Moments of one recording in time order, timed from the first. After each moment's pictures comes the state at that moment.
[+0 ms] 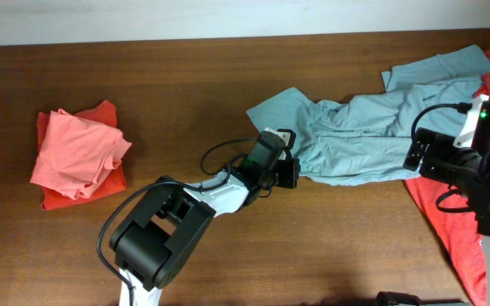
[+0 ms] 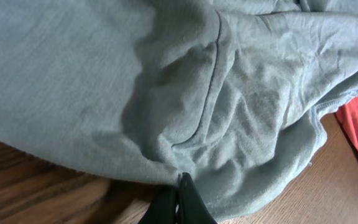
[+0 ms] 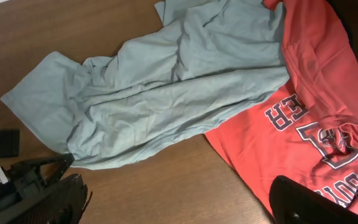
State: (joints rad) left arm -0.71 2.06 1.07 0.23 0.28 -0.57; right arm -0.16 1.12 1.45 -1.23 0.09 0.16
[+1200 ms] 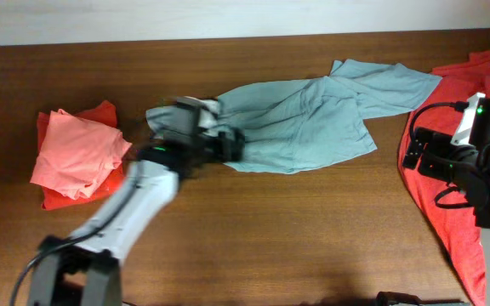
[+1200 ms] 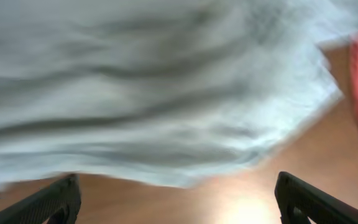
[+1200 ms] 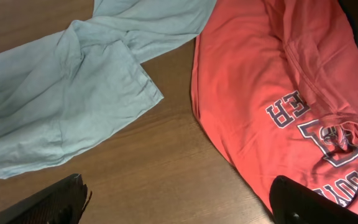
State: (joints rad) left arm -0.41 1.64 1.08 -0.32 0.24 -0.36; right arm -0.16 1.15 1.45 -1.23 0.09 0.16
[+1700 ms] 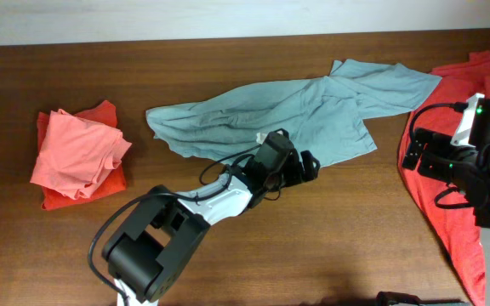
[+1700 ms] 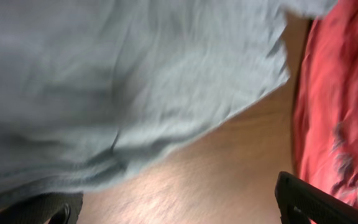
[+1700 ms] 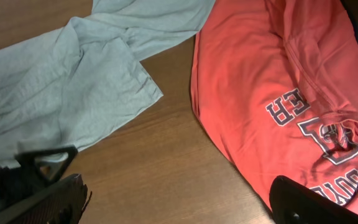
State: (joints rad) left arm -0.75 1.99 1.09 0.13 0.21 -0.97; right arm -0.16 1.15 1.45 -1.24 0.09 0.16
